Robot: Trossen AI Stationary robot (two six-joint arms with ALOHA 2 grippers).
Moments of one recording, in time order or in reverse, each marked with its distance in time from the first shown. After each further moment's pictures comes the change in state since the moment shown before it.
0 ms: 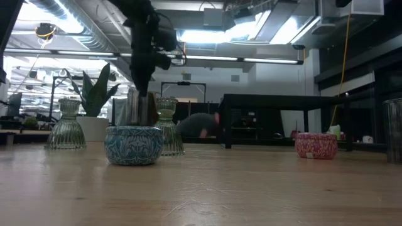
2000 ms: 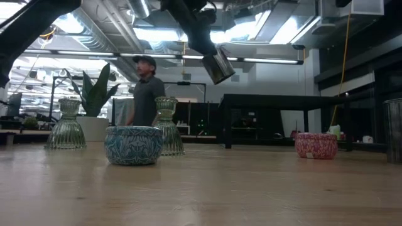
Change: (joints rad) left arm -0.080 0.328 0.771 0.175 0.200 0.173; right arm 0.000 0.000 0.000 0.000 0.000 0.000
